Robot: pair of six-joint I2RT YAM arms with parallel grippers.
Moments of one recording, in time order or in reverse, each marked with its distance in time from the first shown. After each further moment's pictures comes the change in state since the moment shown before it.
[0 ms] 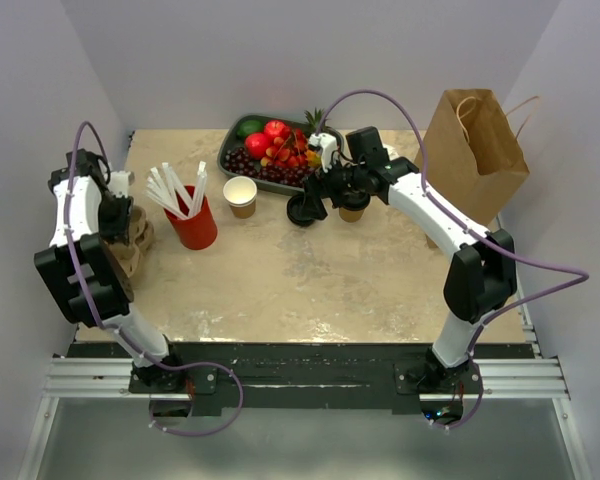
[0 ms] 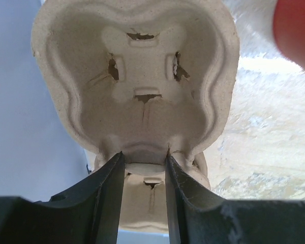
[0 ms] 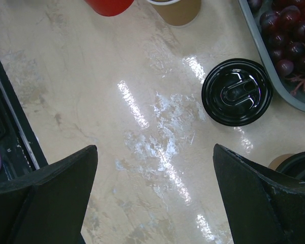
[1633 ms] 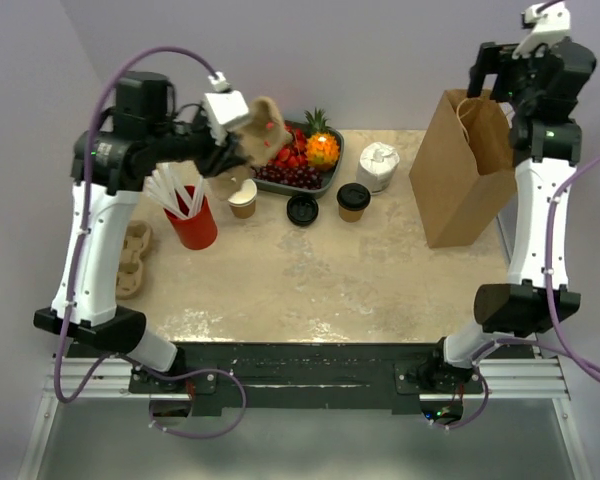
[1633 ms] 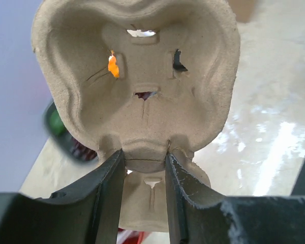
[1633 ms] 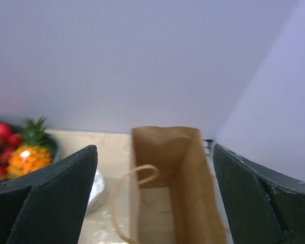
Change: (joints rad) left arm -0.642 -0.211 0.684 -0.113 0.600 0.209; right arm -0.614 -0.134 0.478 0.095 0.398 0.043
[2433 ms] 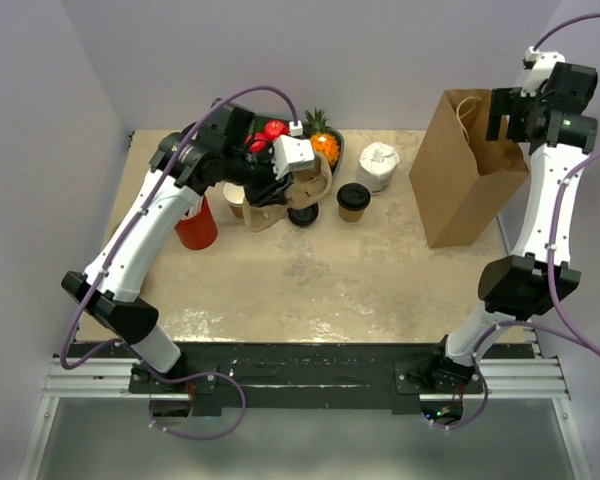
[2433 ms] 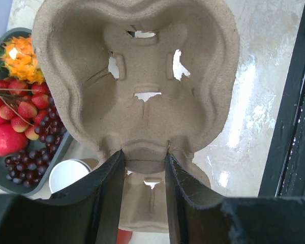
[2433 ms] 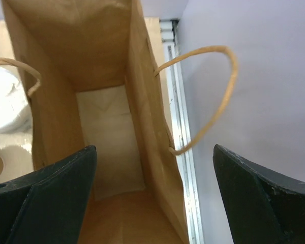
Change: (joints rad) left arm -0.340 0.109 -0.159 0.016 -0.129 0.032; right arm -0.168 0.105 0.085 -0.435 0.129 -0.126
